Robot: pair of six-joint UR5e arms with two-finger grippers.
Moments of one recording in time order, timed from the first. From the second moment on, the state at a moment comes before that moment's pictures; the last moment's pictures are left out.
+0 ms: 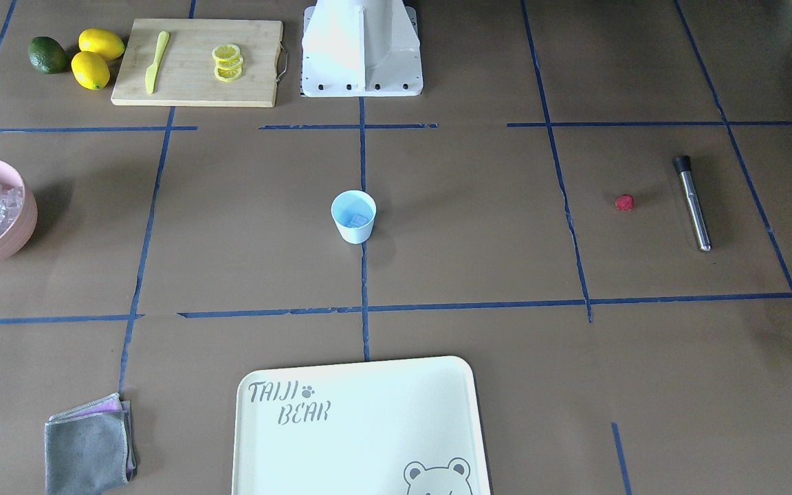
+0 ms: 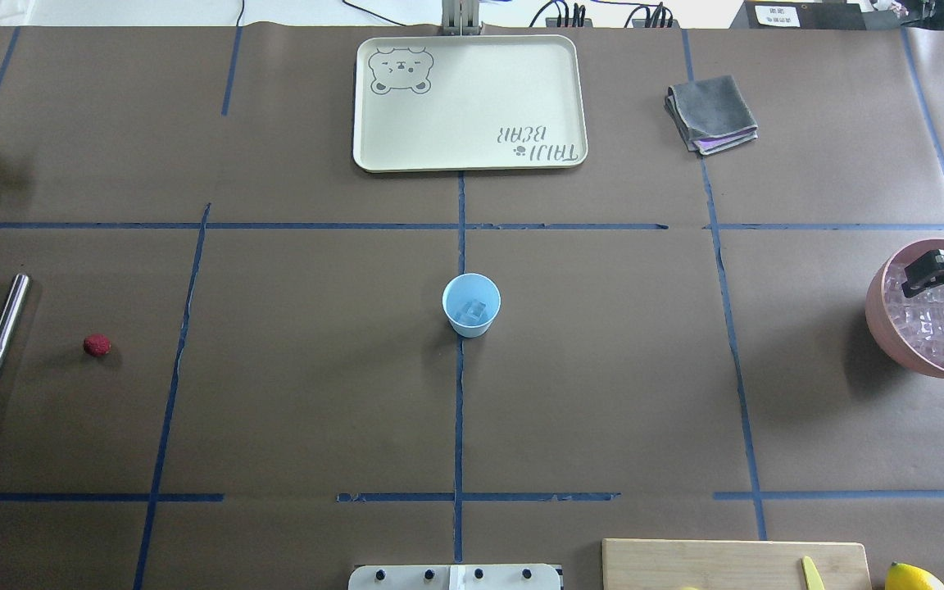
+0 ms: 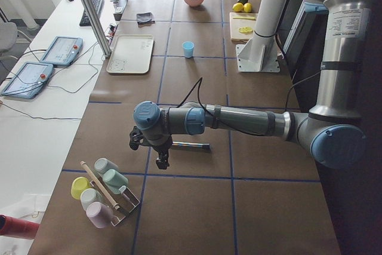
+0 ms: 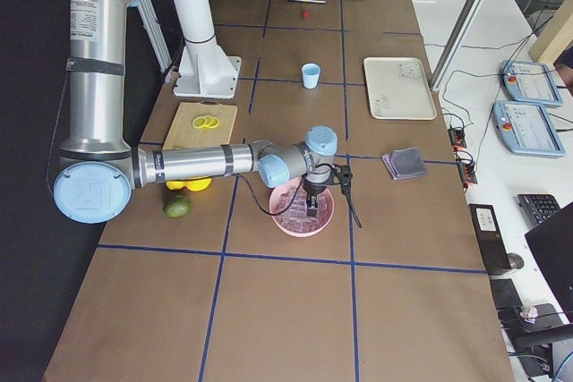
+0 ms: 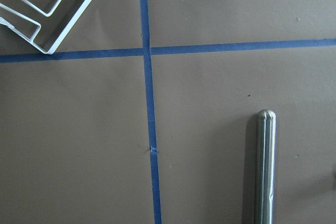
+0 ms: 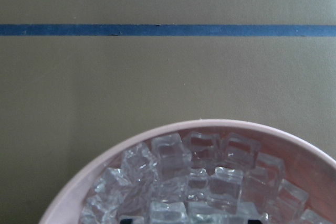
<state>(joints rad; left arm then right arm) -1.50 -1.60 -1.64 -1.43 -2.43 0.05 1.12 -1.65 1.70 -1.27 2.24 0.58</state>
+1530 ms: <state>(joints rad) -1.50 -1.60 -1.64 -1.43 -2.46 0.05 0.97 -1.30 1.98 -1.45 2.26 1.24</state>
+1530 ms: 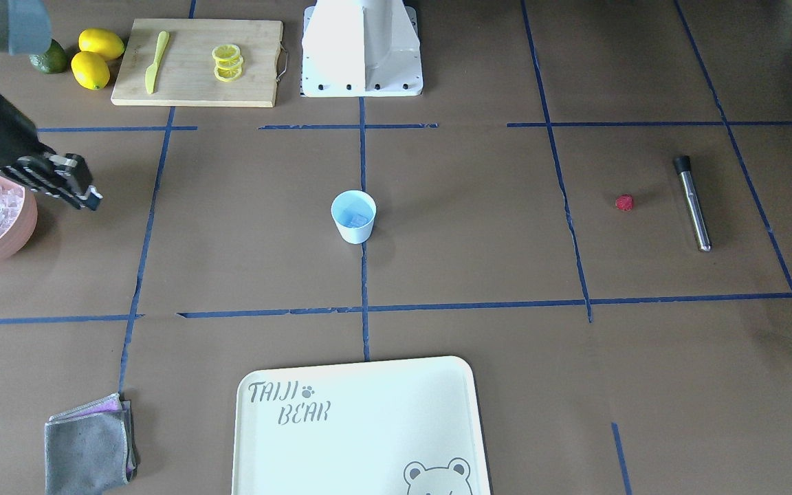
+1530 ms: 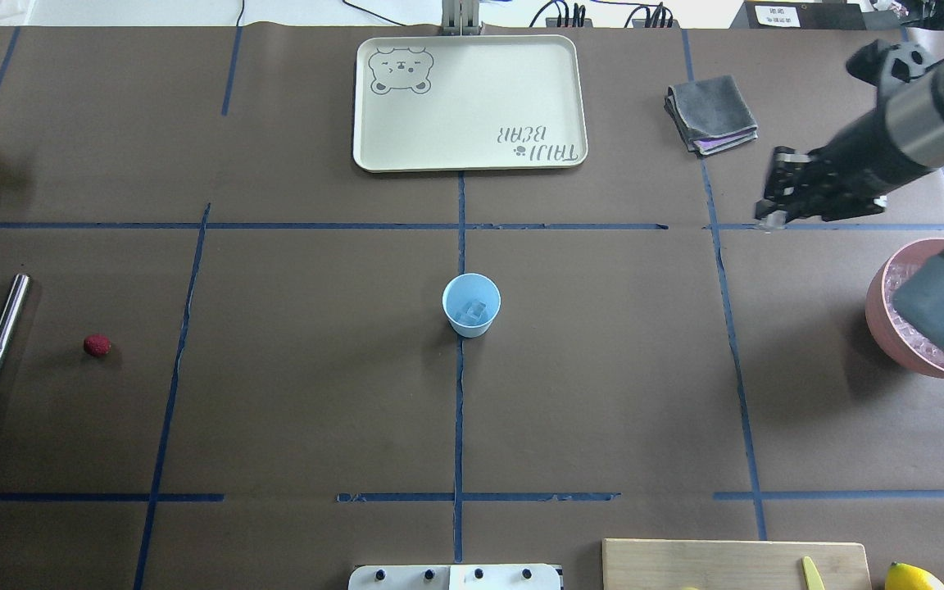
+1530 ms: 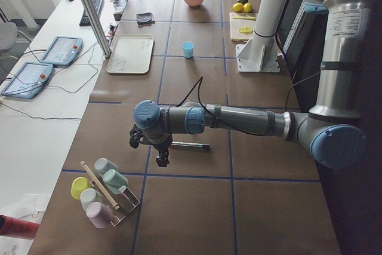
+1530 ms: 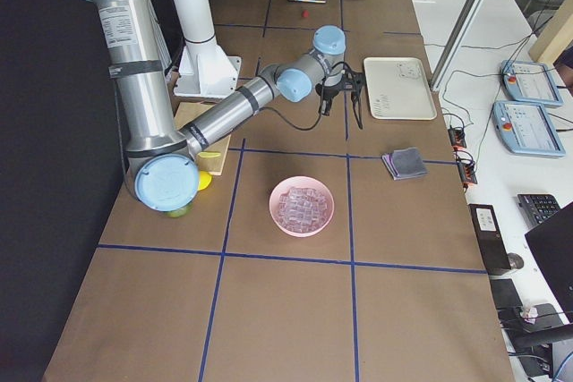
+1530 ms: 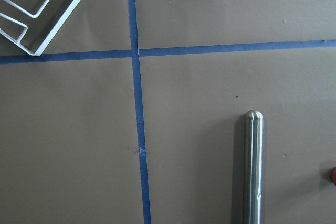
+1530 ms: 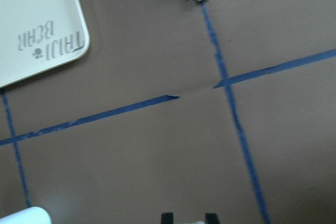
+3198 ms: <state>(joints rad) -1.50 -1.60 -1.64 -1.43 -2.46 0.05 0.51 -0.85 1.65 -1.41 1.81 1.73</state>
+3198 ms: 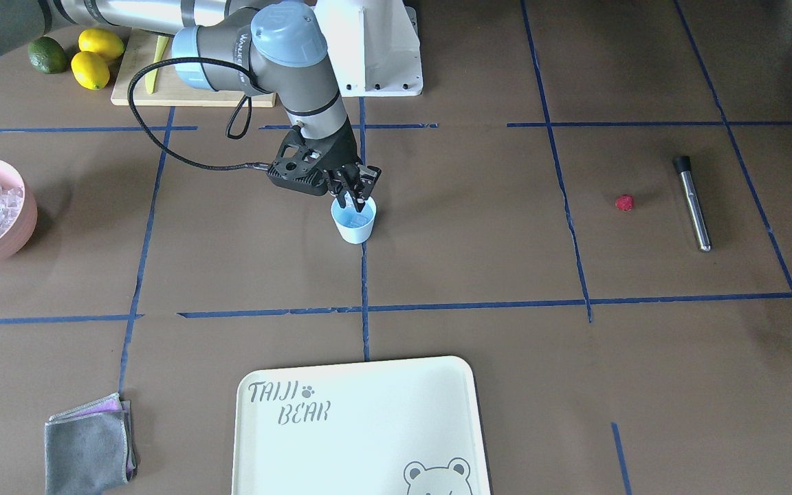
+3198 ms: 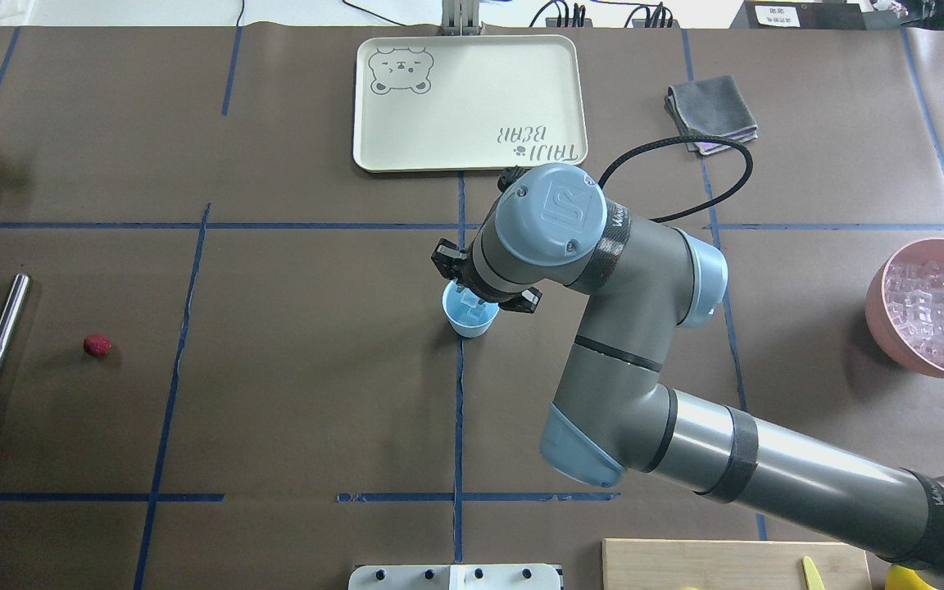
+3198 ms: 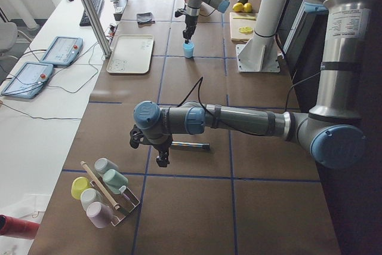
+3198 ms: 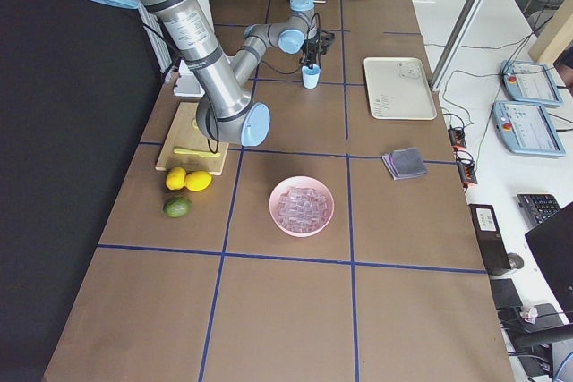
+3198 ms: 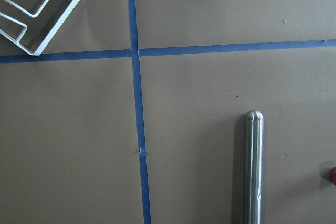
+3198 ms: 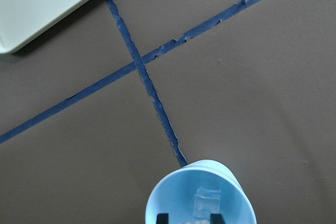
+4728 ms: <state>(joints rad) -0.99 -1.60 -1.72 -1.97 -2.32 -0.88 1.00 -1.33 1.95 -1.46 2.23 1.12</state>
